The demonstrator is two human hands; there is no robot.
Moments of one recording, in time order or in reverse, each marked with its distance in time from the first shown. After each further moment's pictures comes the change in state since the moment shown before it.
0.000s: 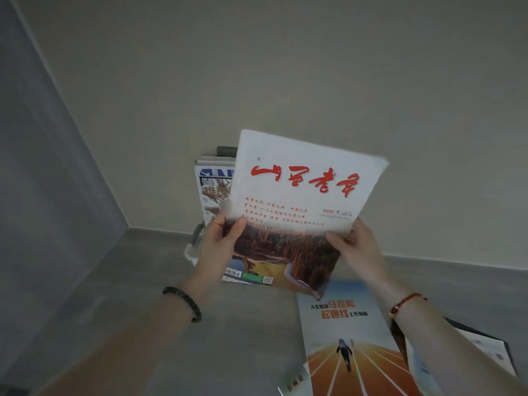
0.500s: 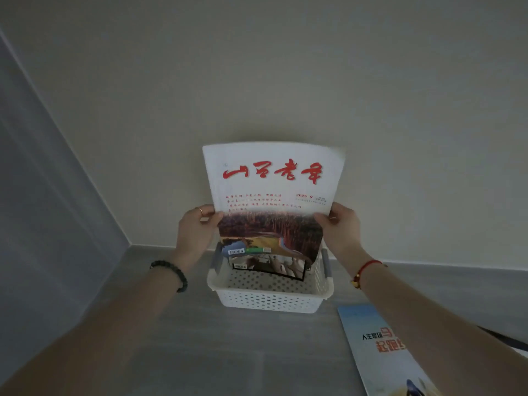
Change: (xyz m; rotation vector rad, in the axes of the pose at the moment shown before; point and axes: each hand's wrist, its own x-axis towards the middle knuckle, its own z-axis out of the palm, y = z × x) left_hand 0.148 -0.036 -0.103 0.539 0.041 0.038; right_hand 0.105 0.002 0.133 -0.123 0.216 0.054
